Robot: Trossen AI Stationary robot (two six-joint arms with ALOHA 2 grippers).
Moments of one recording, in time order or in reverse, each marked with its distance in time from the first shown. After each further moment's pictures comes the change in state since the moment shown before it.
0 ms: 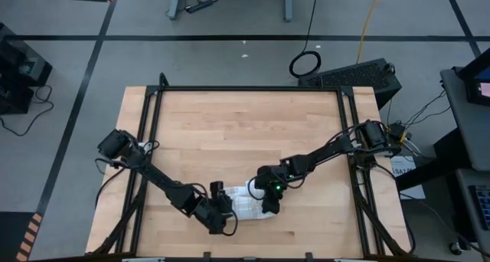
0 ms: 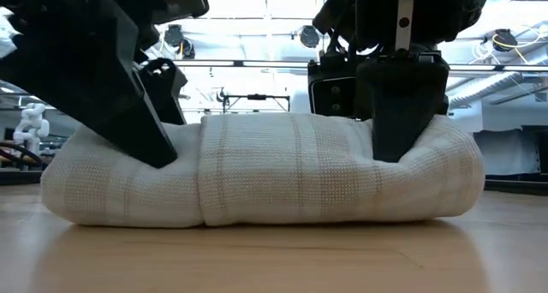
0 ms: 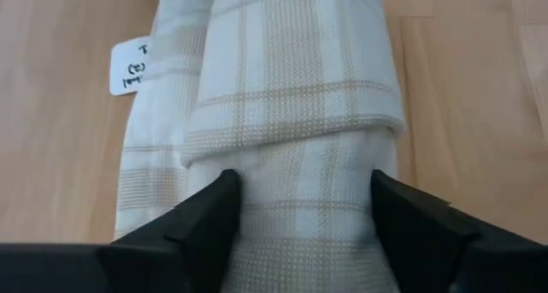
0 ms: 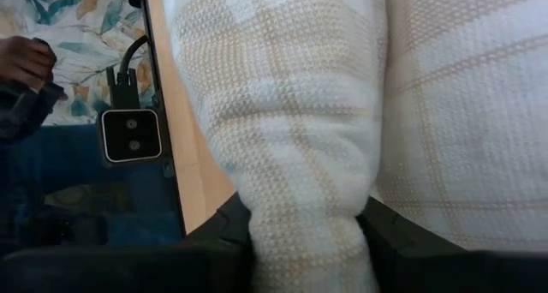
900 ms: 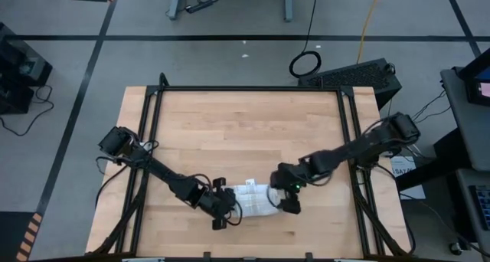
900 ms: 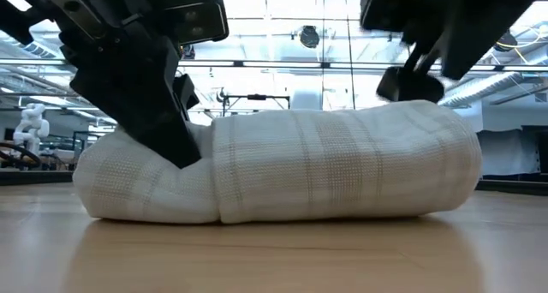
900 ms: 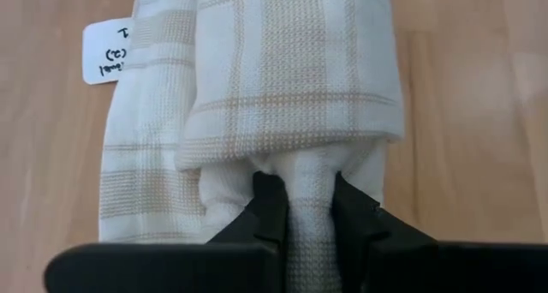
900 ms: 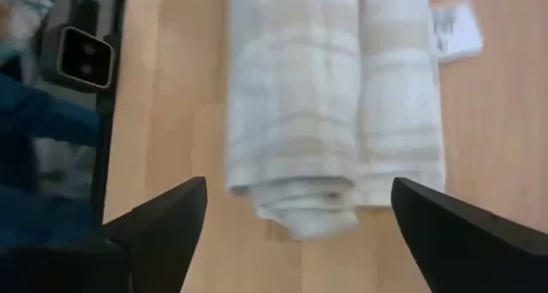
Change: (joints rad) left arm 0.090 0.001 -0.030 0.042 0.147 -0.026; right arm 0.099 -0.329 -0.001 -0.411 0.360 -0.336
